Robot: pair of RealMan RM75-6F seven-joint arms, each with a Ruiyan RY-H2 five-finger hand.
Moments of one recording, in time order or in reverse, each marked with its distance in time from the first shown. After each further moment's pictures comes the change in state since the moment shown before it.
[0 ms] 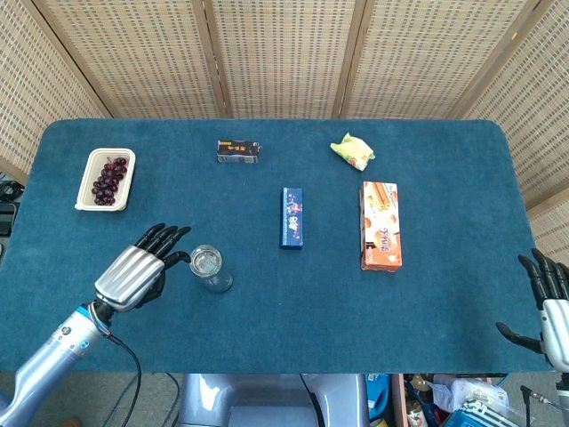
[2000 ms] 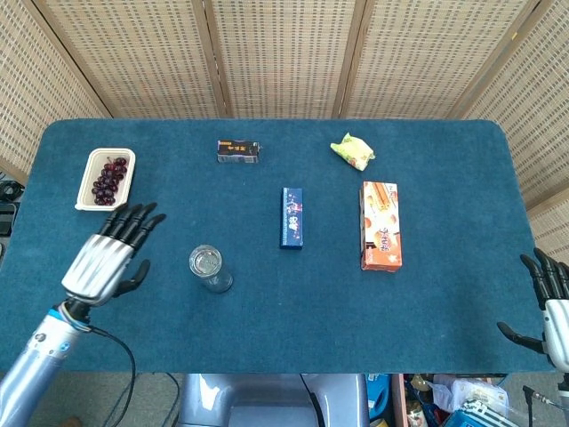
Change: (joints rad) left arm 0.118 0.026 -0.025 -0.055 -0.040 0.253 0.080; right arm -0.003 0.004 -0.001 0.002 -0.010 0.009 0.016
